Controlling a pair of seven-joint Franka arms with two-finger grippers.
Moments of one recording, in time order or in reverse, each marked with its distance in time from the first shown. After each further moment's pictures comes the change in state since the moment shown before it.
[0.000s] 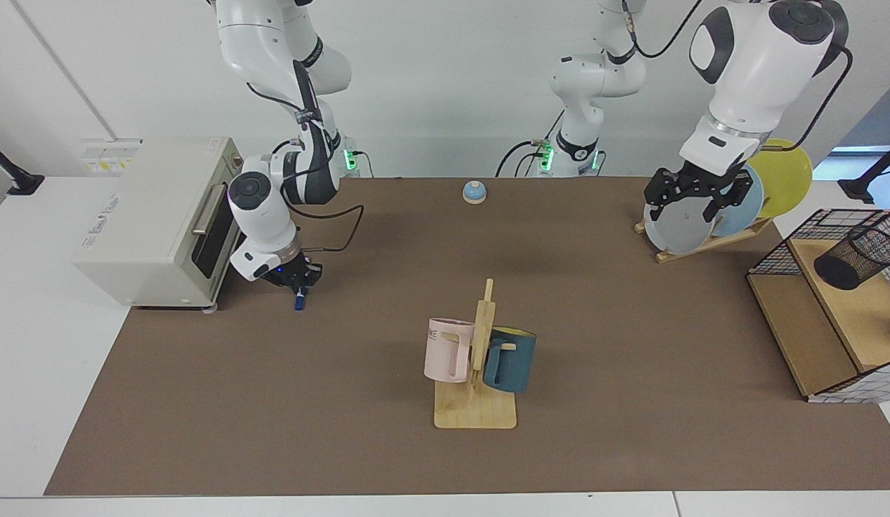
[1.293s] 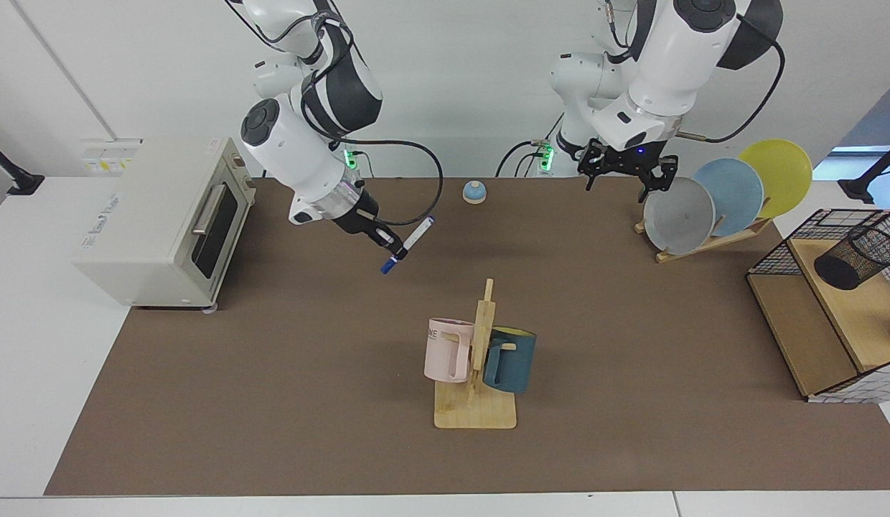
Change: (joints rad) left arm -0.174 -0.038 -0.025 -0.007 -0.032 -0.134 0.114; right arm 0.212 -0.040 0.010 0.410 0.558 -0.341 0.877
